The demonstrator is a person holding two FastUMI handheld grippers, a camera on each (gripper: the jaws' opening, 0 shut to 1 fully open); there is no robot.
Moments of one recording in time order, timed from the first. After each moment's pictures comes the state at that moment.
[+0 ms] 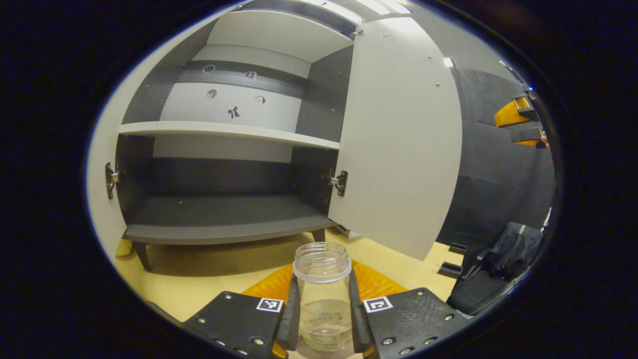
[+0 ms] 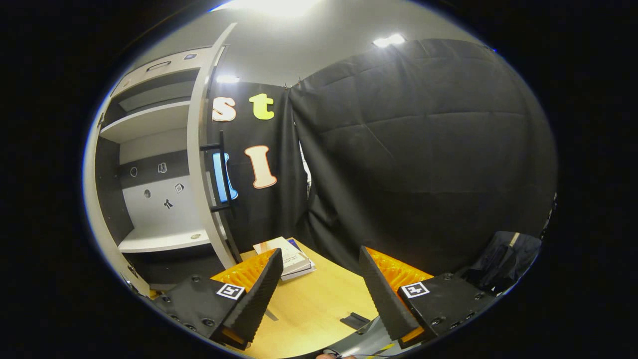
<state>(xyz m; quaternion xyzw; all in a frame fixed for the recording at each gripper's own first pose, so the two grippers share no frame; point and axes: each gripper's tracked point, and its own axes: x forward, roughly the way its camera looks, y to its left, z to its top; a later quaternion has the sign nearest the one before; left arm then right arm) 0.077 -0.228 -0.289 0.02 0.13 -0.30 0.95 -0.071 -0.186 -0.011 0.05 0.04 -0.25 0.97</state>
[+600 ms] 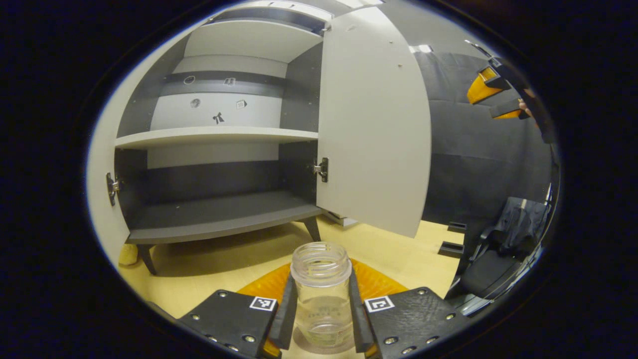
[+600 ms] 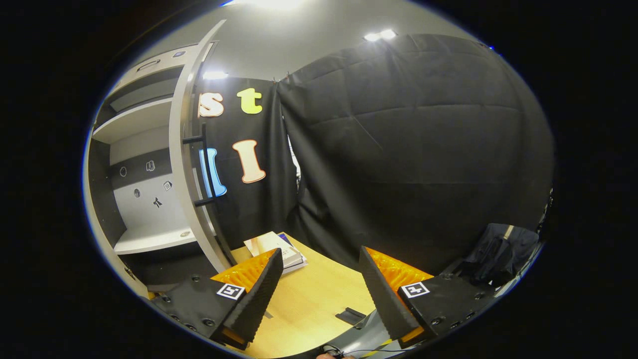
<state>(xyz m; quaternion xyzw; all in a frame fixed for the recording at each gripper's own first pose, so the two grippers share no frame) 0.056 -0.237 -0.312 0.06 0.13 -0.32 0.94 -0.075 -0.198 -0.024 0.06 0.06 -0.27 0.96</state>
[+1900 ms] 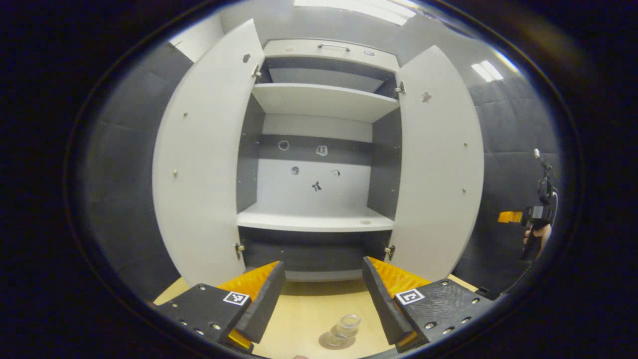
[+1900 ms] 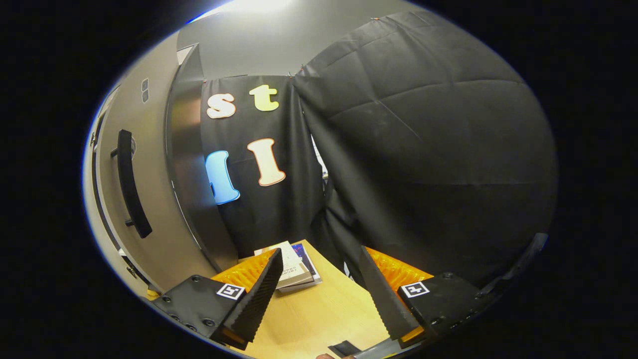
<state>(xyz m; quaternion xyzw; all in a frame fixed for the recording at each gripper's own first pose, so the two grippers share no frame) -0.005 -0.150 -0.038 0.03 0.04 0.01 1.00 0.052 -0.313 -0.028 0.08 0.05 -0.13 0.99</state>
